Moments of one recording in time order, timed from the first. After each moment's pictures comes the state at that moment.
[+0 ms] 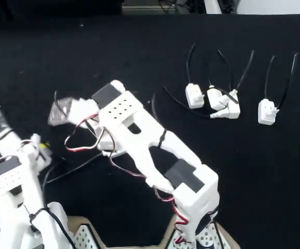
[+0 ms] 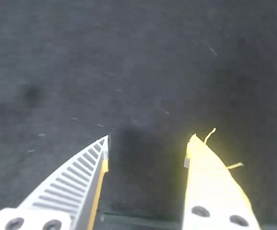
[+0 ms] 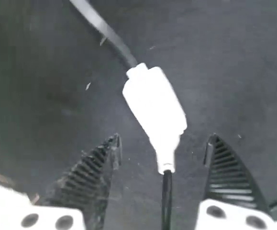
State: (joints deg) left arm -35.5 -45.9 70.9 45.8 7.9; right arm -42.7 19.1 -11.5 92.4 43.2
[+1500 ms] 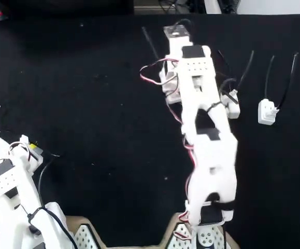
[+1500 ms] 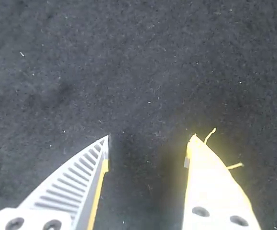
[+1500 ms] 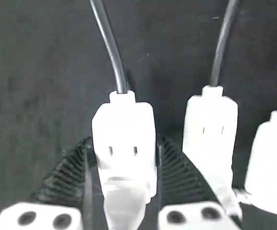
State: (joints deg) left arm -40.5 -45.9 70.5 45.3 12.9; right arm -6.2 42.1 -38.6 83.8 0.8
